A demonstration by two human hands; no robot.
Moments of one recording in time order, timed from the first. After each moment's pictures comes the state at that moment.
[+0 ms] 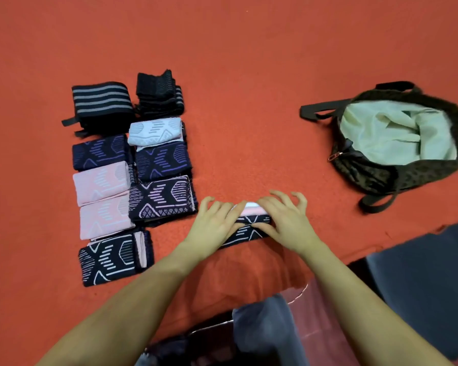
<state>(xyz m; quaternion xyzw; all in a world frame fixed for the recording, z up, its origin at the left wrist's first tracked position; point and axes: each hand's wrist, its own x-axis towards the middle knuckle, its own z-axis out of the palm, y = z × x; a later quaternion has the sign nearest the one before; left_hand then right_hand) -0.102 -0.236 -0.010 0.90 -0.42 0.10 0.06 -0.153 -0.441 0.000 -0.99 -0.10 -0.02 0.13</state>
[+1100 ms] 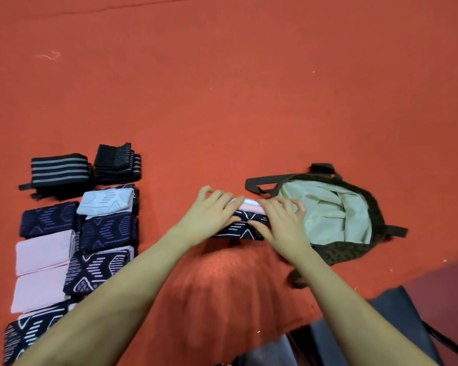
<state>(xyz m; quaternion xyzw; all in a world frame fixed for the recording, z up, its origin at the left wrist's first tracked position) 0.035 -0.410 0.100 0.84 -0.48 0.24 0.06 -0.050 -0.602 0.105 -0.99 -0.03 -0.13 0.10</state>
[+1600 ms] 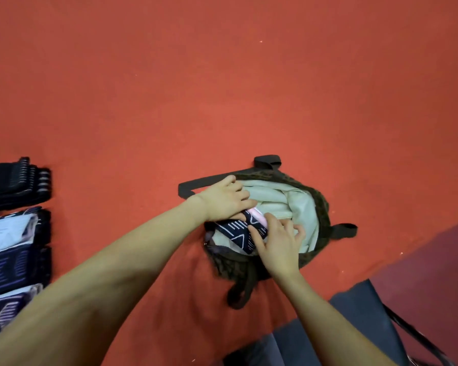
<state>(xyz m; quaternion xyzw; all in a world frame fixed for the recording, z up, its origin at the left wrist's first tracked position) 0.090 -0.640 0.051 0.73 -0.68 0.04 -0.04 -0.076 -0.752 0.042 -0.97 0.23 -0.01 0.11</state>
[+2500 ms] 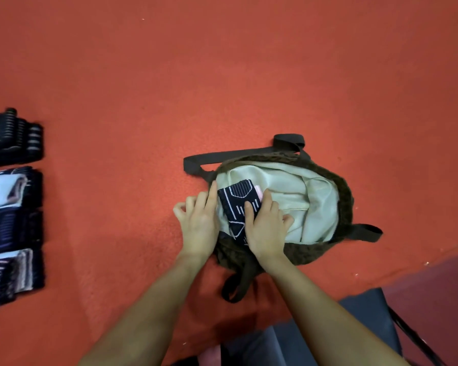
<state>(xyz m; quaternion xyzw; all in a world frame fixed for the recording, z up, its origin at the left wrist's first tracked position) -0.008 -0.596 -0.011 0.98 -0.13 0.04 0.16 -0.043 -0.729 -0.005 -0.94 0.27 0.11 0.17</state>
